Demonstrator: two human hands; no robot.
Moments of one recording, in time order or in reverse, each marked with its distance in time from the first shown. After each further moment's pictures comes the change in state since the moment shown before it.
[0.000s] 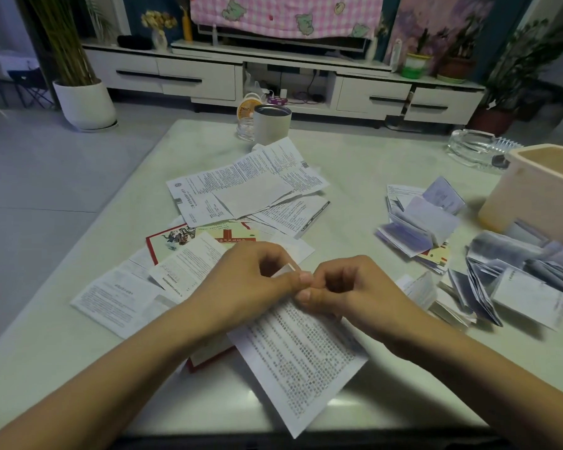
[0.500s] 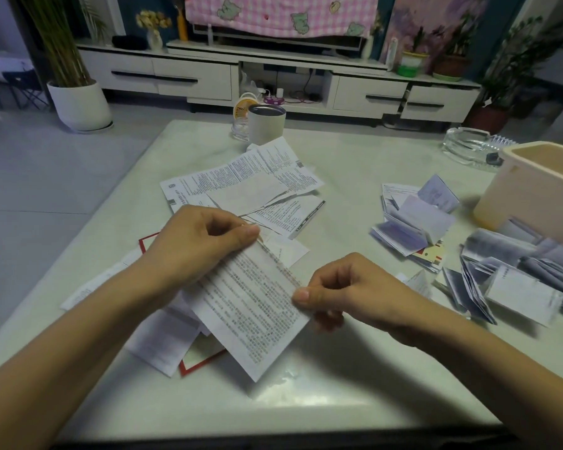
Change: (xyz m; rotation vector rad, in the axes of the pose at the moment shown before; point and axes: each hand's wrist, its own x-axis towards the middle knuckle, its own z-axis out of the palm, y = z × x) left_hand 0.011 0.004 -0.038 -0.112 0.134 -0.092; right_hand 0.002 -0.005 -0.016 -0.053 -0.197 0.082
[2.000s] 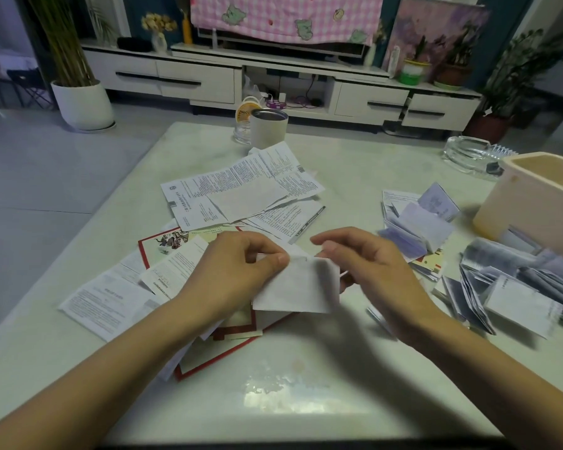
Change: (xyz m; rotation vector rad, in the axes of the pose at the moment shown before) left_hand -0.004 -0.007 0.038 0.042 0.047 0.045; right_hand 0.007 0.005 -0.004 0.119 0.450 -0.201
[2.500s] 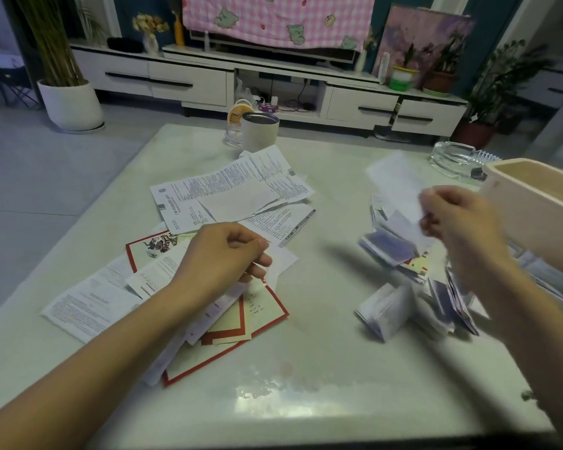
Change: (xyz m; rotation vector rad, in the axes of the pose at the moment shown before) left_hand 0.015 0.000 -0.004 -0.174 0.018 -0.124; right_hand 0.033 -0.010 -0.094 -0.139 0.541 0.025
